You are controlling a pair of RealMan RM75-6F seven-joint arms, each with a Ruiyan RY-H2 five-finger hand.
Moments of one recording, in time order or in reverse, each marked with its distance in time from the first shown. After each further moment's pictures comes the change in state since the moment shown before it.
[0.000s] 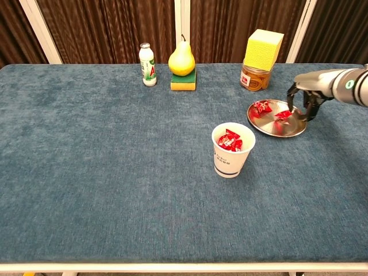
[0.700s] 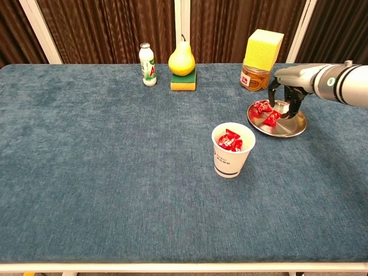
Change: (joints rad) left arm 0.003 0.003 -0.001 0.001 -0.003 0.001 -0.004; right arm 0.023 -0.036 0.024 0.012 -0.100 0.018 0.035
